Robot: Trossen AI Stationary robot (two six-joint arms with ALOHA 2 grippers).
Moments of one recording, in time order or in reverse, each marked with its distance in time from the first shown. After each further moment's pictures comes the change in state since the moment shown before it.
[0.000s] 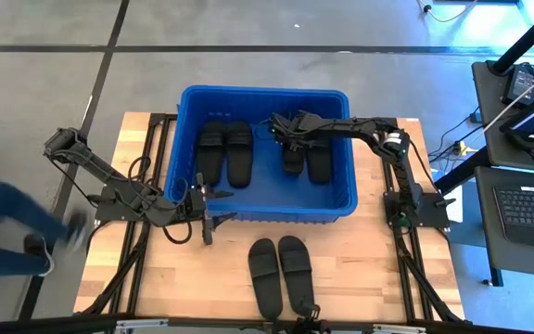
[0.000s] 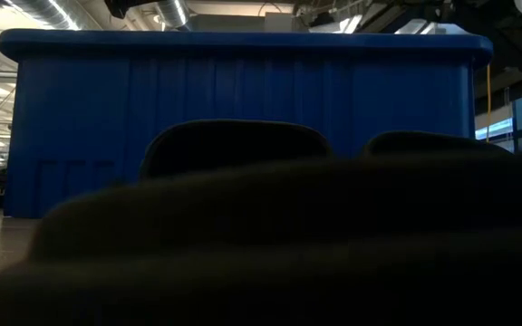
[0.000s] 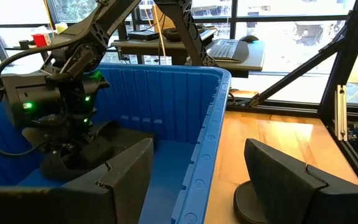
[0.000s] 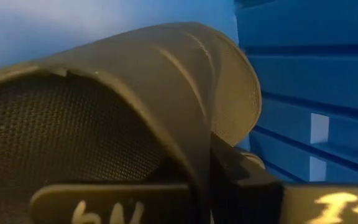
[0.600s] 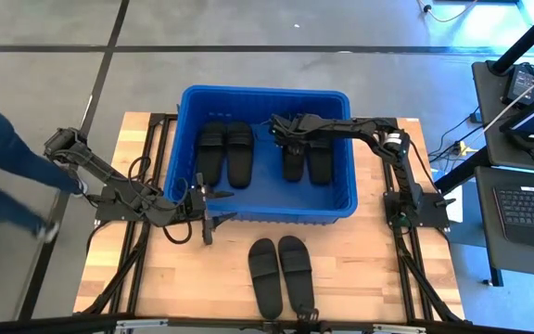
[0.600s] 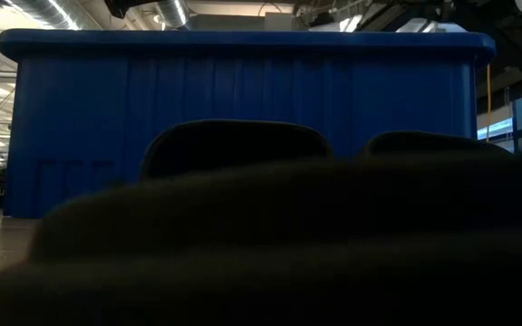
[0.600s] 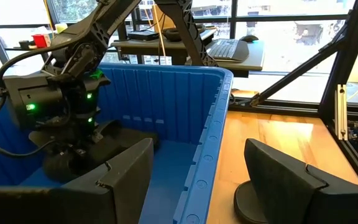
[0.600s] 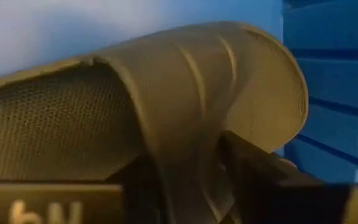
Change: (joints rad) left arm 0.000 0.000 0.000 0.000 0.000 0.003; right arm 0.009 -0.002 0.000 -0.041 -0.123 -0.006
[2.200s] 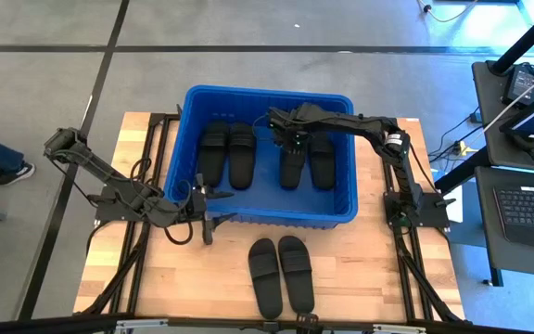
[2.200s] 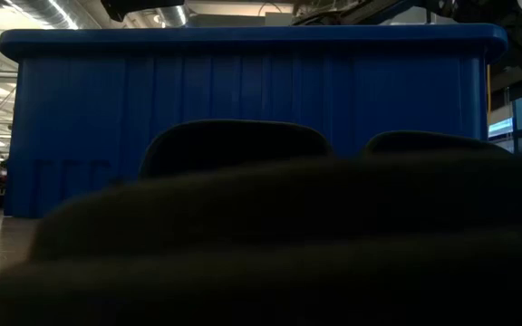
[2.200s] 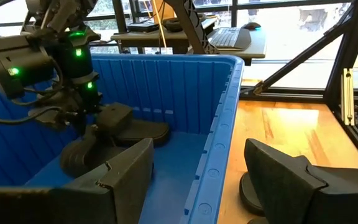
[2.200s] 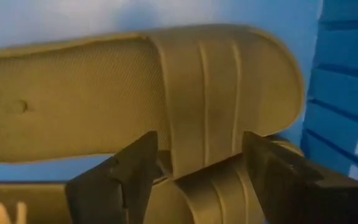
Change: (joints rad) left arm 0.000 0.000 0.000 -0.054 0.000 0.000; right arm 0.010 -0.010 0.217 -0.334 -0.187 -0.030
